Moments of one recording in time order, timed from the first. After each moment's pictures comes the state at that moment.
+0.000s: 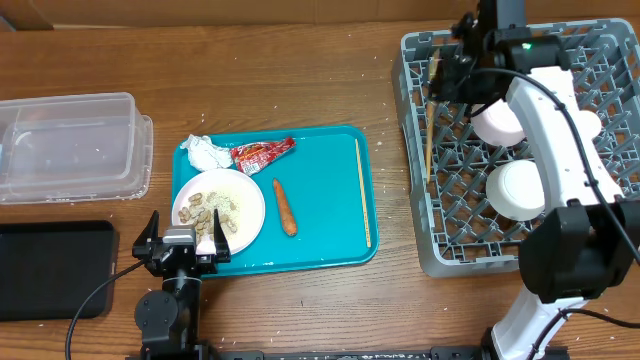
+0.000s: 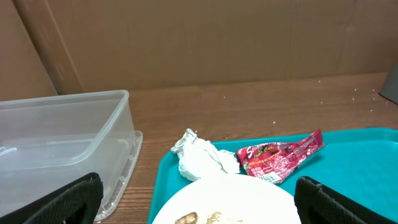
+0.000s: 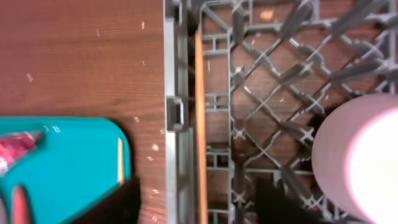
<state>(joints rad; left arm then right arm) 0.09 0.02 0.01 -0.08 0.03 0.08 0.08 1.94 1.83 -1.02 -0.17 0.11</state>
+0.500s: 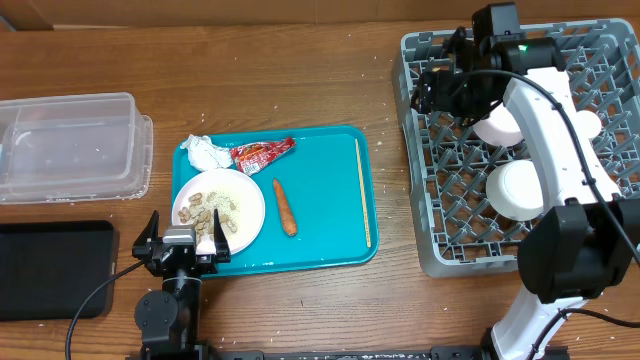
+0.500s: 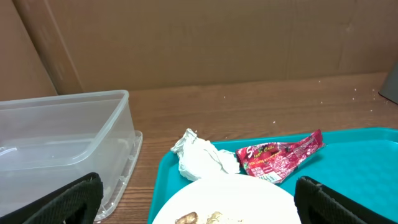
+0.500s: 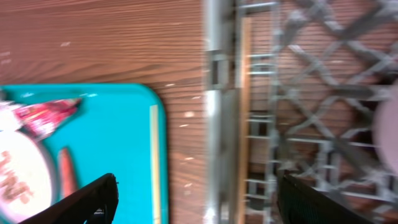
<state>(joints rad) 0.09 0.02 0.01 -0.08 0.03 0.09 0.10 1.94 1.82 -1.11 -0.31 0.12</state>
